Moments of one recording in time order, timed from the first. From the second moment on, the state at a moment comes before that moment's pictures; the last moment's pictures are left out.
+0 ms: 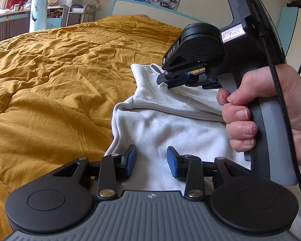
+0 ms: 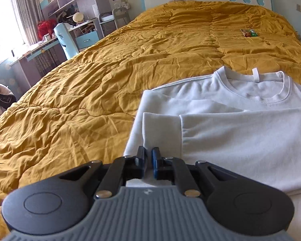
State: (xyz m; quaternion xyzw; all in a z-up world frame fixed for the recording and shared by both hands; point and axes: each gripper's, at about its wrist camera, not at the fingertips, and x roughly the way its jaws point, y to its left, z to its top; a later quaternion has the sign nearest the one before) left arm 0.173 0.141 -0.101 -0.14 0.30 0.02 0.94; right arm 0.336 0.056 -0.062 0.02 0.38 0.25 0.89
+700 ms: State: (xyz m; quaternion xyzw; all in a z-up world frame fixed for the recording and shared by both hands) left arm 0.173 0.141 -0.101 -0.14 0.30 0.02 0.94; right arm 0.334 0.035 -0.069 0.08 0.44 0.26 0.85
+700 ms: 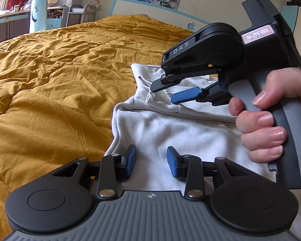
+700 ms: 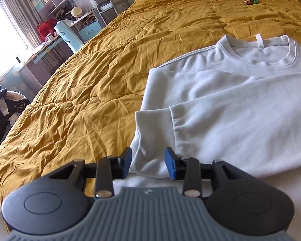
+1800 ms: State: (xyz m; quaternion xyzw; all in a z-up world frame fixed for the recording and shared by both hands) left arm 0.107 0.169 -0.018 -0.21 0.32 -0.05 0.92; right arm 0.069 -0.352 -0.005 0.01 0.40 0.12 0.91
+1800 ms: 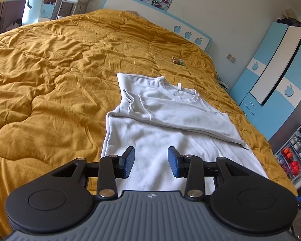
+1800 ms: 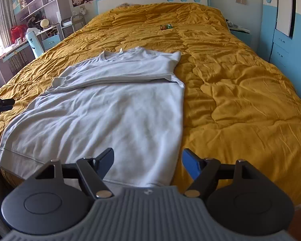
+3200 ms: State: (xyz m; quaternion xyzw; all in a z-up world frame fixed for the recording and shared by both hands) left arm 0.050 0.186 -0.065 -0.25 0.53 -0.10 0.81; right arm 0.081 -0.392 -0.061 0.26 0.53 0.16 0.79
